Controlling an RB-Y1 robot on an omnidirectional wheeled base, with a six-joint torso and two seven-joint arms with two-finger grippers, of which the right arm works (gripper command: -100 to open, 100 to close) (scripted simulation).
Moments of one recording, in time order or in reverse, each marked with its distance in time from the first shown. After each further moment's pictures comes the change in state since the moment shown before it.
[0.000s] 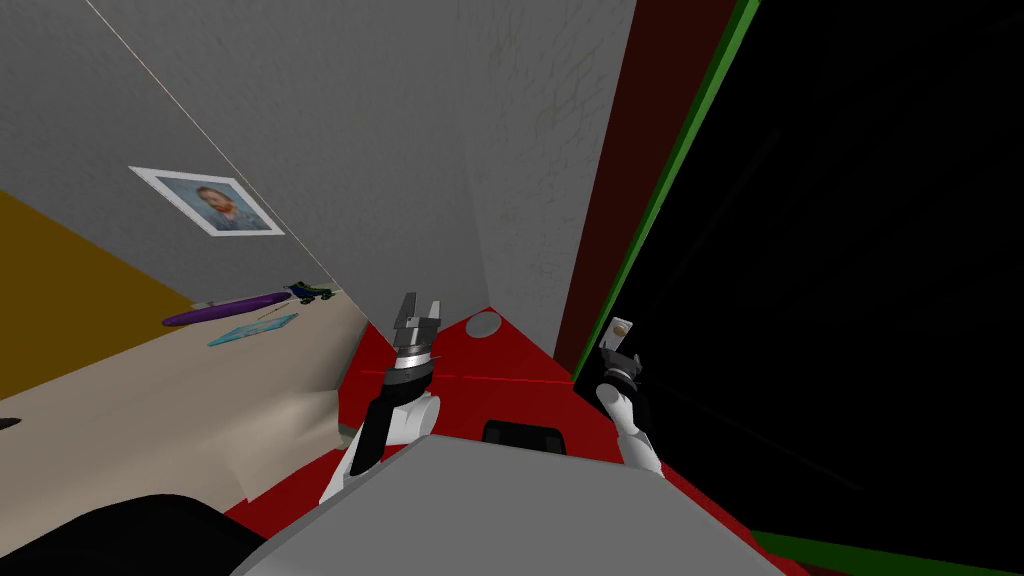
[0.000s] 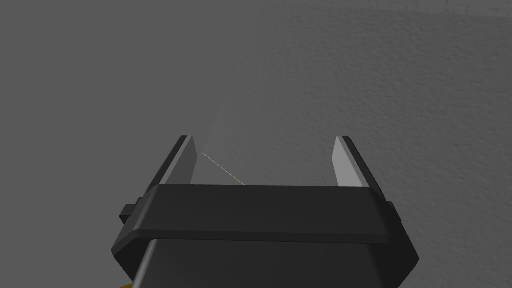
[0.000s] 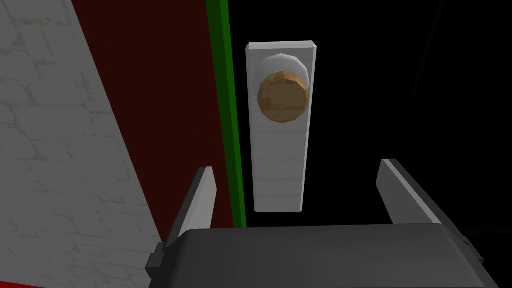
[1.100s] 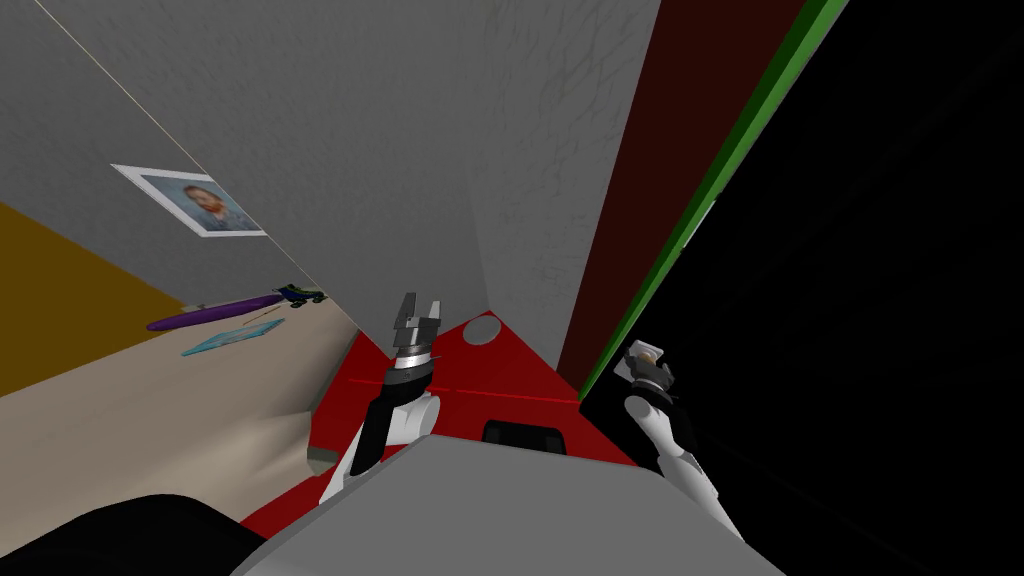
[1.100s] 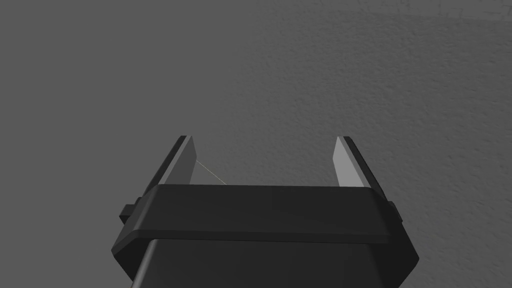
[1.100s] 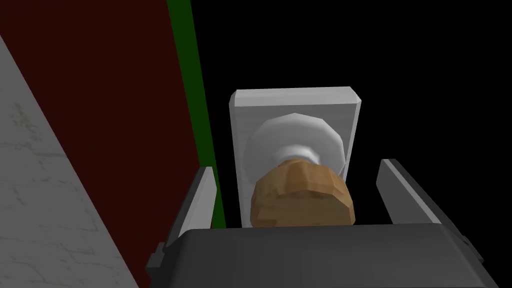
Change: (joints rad) arm 0.044 -0.204 -0.007 0.073 -0.039 0.010 -0.181
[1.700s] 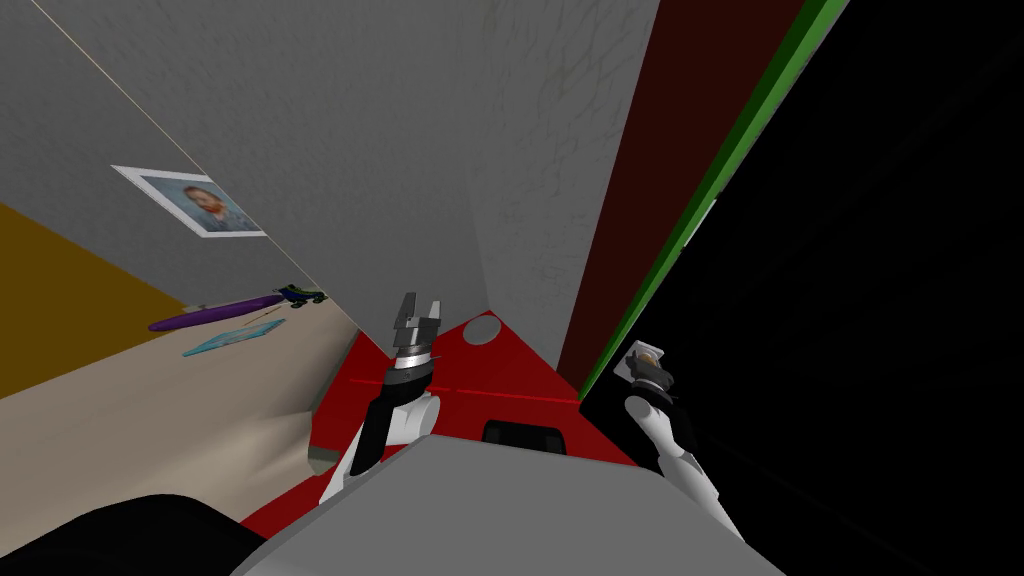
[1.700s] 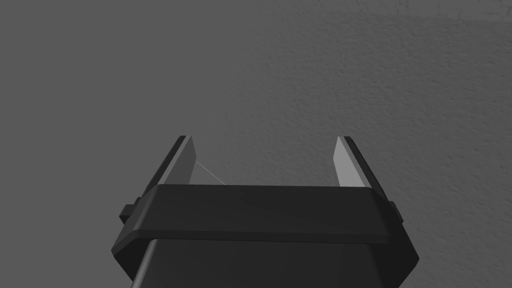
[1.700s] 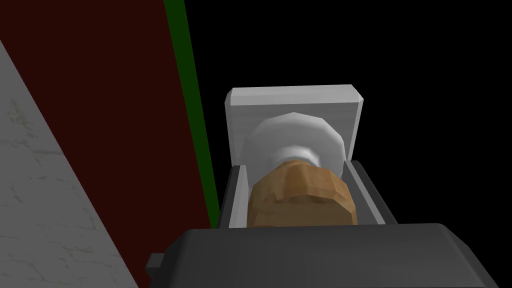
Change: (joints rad) arm 0.001 -0.001 0.000 0.001 0.000 0.001 0.001
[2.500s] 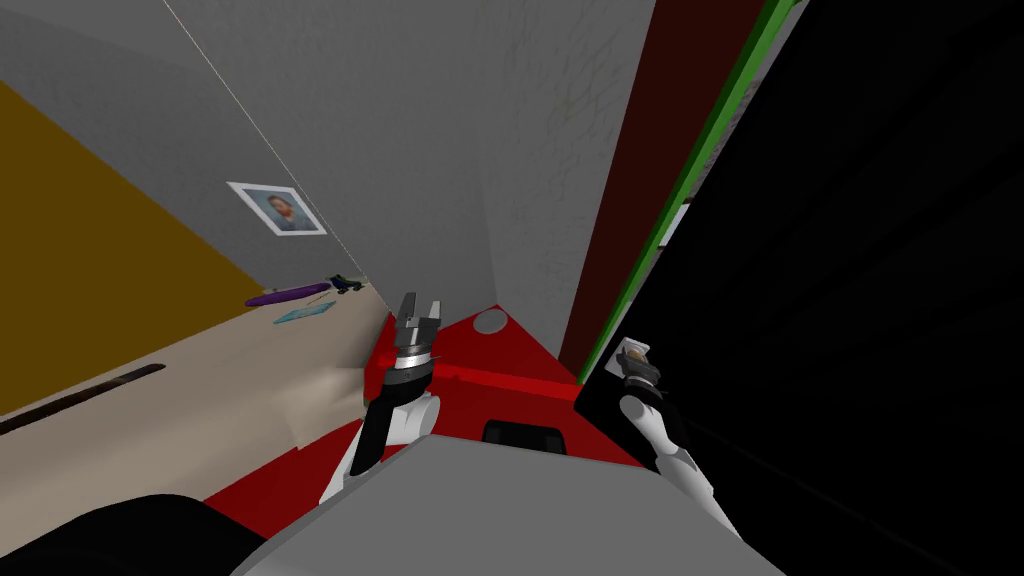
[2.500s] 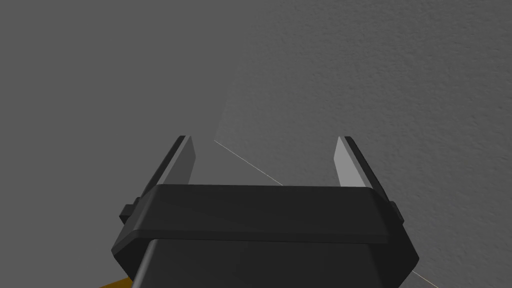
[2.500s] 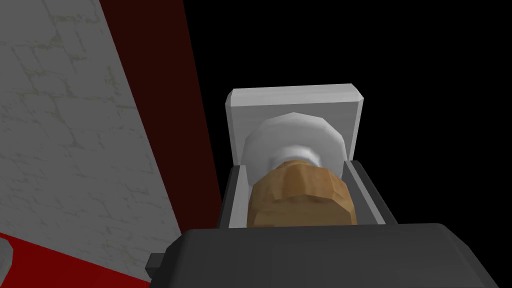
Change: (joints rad) arm 0.020 -0.023 0.088 -0.028 0.010 0.014 -0.059
